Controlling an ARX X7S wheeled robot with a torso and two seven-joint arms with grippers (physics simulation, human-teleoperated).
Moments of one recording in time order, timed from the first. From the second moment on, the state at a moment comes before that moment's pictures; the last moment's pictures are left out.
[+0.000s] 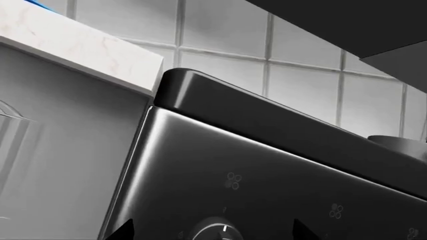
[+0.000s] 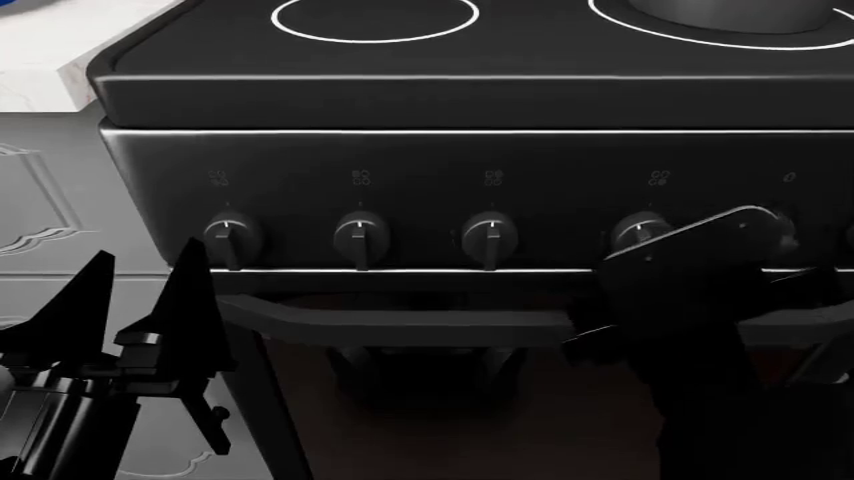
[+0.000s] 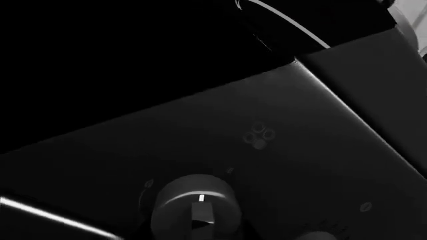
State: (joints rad) left arm 0.09 -0.53 -0.13 0.80 -0.95 -0.18 -0.29; right arm 1.07 0.87 -0.88 -0.74 1.43 1.08 1.43
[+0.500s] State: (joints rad) left arm 0.09 -0.53 -0.13 0.80 -0.95 -0.18 -0.30; right arm 1.19 0.85 -0.99 -0.74 1.44 1.30 1.45
